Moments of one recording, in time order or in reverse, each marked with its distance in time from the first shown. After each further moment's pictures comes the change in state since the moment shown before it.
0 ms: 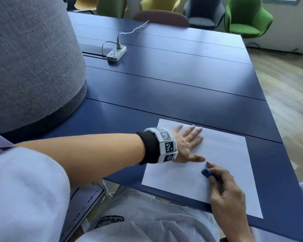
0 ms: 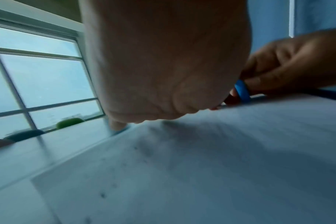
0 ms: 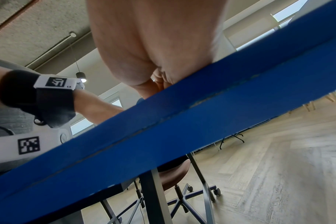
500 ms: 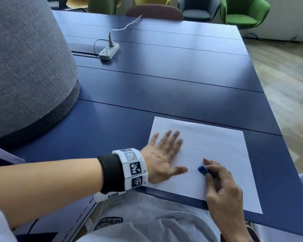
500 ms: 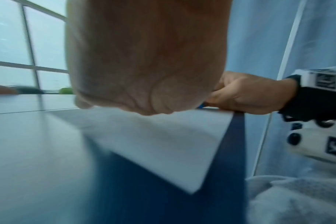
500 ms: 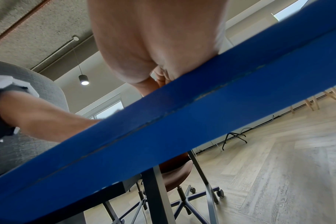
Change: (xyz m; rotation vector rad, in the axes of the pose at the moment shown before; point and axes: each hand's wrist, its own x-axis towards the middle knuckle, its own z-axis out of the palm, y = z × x) left_hand -0.056 0.006 0.035 -0.164 -0.022 -0.120; right_hand 0.000 -0.002 0.003 0.051 0.039 -0.020
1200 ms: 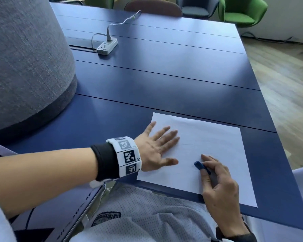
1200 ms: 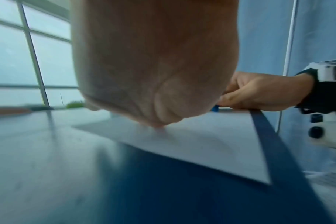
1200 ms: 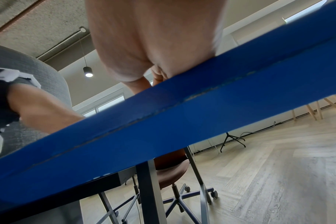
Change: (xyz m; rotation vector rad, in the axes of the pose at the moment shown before) left_hand 0.003 -0.026 -0.006 0.189 0.000 0.057; right_hand -0.002 0.003 0.000 -0.055 -0.013 -0.060
